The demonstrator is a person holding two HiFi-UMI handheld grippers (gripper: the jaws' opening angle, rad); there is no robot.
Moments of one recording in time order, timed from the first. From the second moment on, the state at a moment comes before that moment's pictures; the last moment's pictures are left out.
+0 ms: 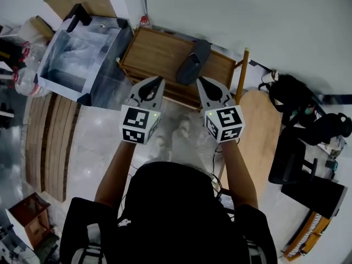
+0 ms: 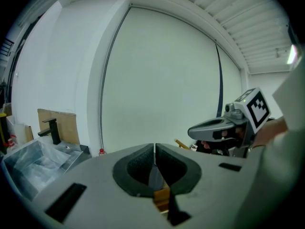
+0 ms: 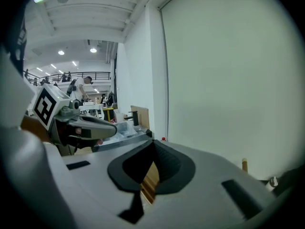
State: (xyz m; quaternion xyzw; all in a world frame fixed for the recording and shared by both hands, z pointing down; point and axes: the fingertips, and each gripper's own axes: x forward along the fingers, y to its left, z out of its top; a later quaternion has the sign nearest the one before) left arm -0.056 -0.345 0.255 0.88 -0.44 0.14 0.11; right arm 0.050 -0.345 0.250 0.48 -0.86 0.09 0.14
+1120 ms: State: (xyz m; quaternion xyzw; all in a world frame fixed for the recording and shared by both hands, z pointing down) left arm 0.007 -0.439 0.350 0.85 -0.46 0.19 0.15; right arm 0.108 -0.435 0.379 0.40 -0.86 0.15 0.28
